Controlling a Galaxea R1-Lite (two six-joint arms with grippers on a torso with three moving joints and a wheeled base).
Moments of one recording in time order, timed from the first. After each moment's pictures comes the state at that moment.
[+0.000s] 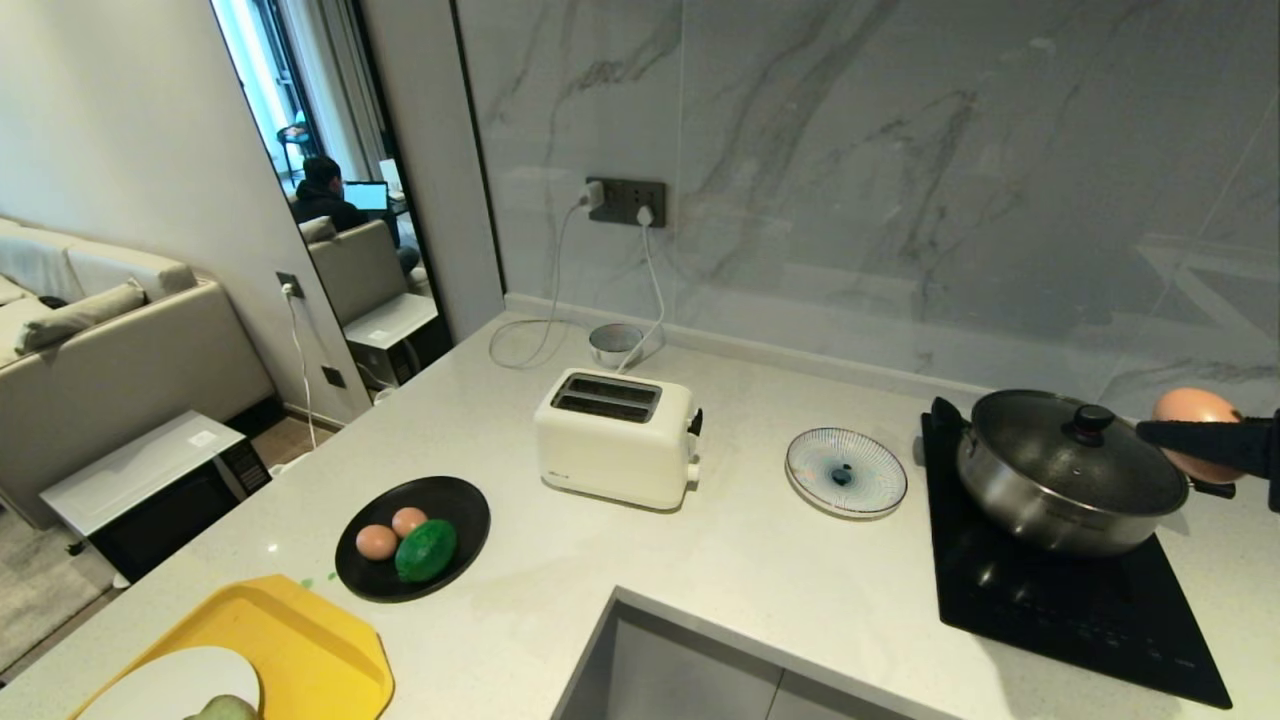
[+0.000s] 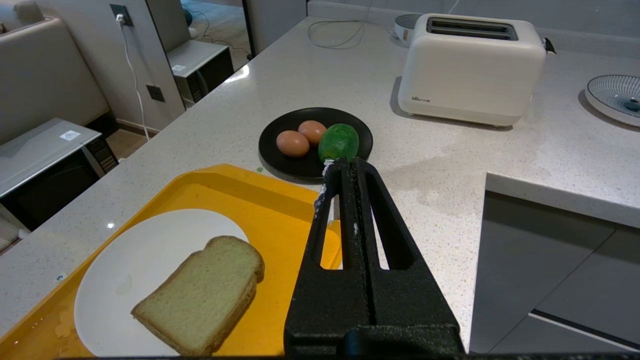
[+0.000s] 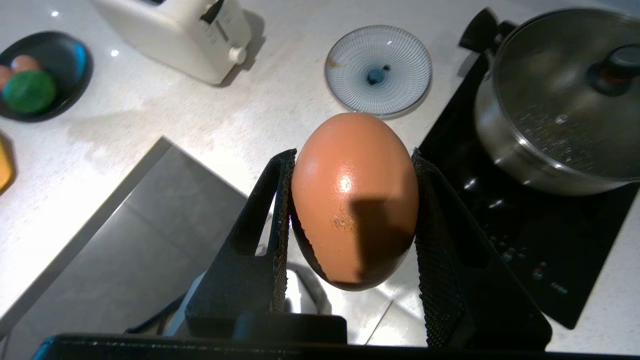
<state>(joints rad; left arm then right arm) 0.01 0.00 0.00 -0.01 0.00 0.00 -0.03 1.16 -0.93 0.23 0.21 -0.01</state>
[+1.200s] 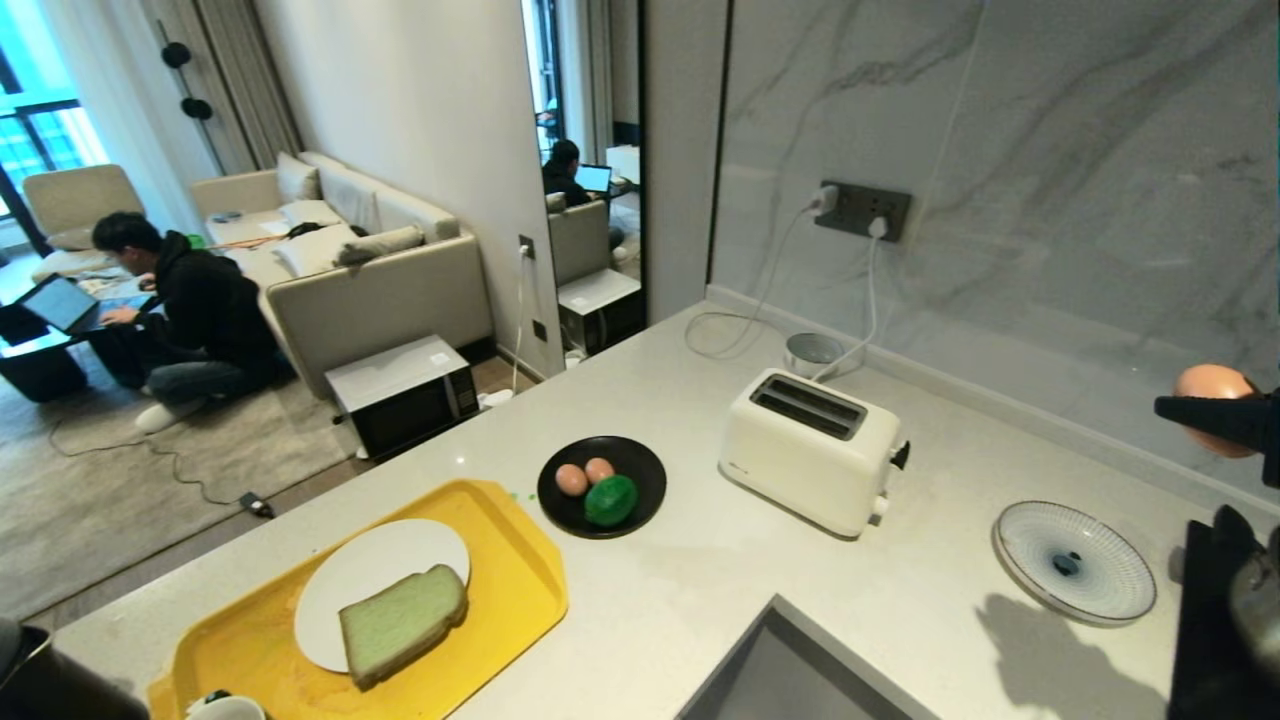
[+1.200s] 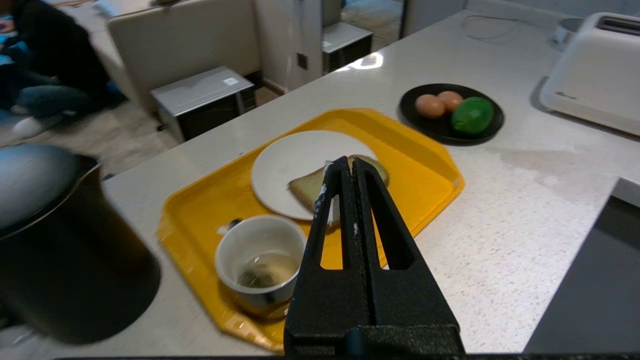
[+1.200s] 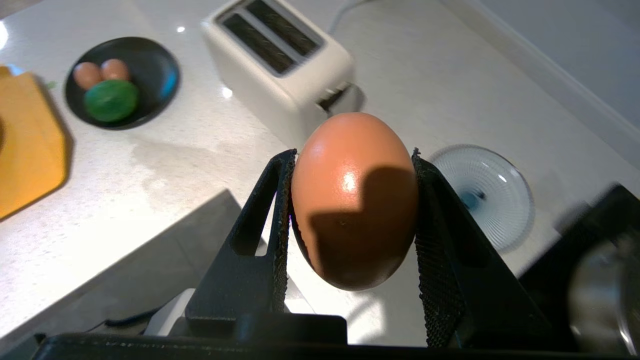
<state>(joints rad) 0.01 0.00 0.00 -0.01 0.00 0.00 -0.03 1.16 -0.91 0.15 0.10 -0.03</state>
